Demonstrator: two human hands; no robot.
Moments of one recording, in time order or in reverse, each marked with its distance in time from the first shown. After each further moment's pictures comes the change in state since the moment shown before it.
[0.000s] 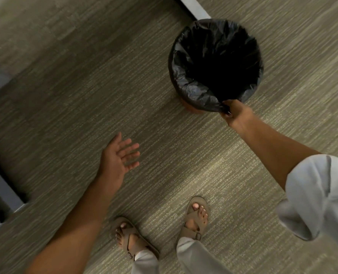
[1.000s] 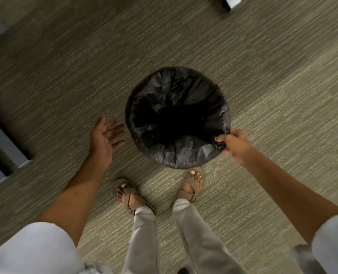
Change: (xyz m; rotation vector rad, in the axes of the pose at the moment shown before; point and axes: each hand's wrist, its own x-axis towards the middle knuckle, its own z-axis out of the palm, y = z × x) left_hand -0.021 -0.039 -0.069 -0.061 0.116 0.006; right_hand -0.097 0.131 -0.104 -0.617 -0.097 -0.026
